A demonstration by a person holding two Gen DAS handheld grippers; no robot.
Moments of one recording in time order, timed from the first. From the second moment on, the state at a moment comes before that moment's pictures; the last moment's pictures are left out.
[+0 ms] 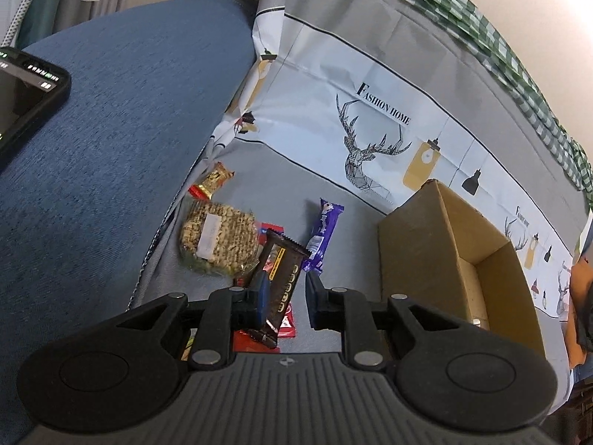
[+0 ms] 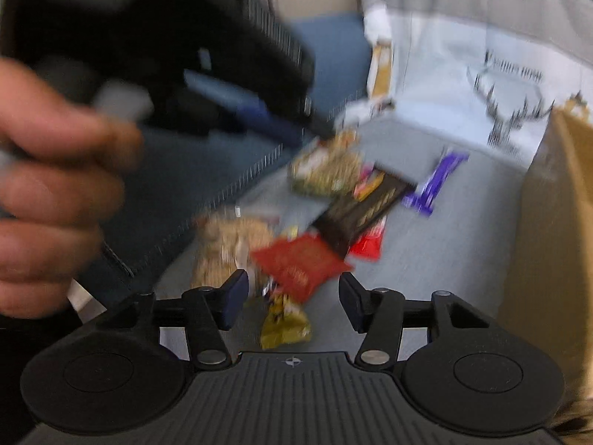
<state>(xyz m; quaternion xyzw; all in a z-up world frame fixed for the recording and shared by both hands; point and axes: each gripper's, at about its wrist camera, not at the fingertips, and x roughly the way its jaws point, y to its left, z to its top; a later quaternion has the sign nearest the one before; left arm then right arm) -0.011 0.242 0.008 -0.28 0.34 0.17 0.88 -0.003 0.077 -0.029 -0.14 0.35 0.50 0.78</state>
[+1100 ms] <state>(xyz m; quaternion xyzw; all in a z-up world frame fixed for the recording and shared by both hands) -0.028 0.189 0.061 -0.02 0.19 0.23 0.95 0.001 0.044 -0.031 -0.23 0.31 0.48 0.78</state>
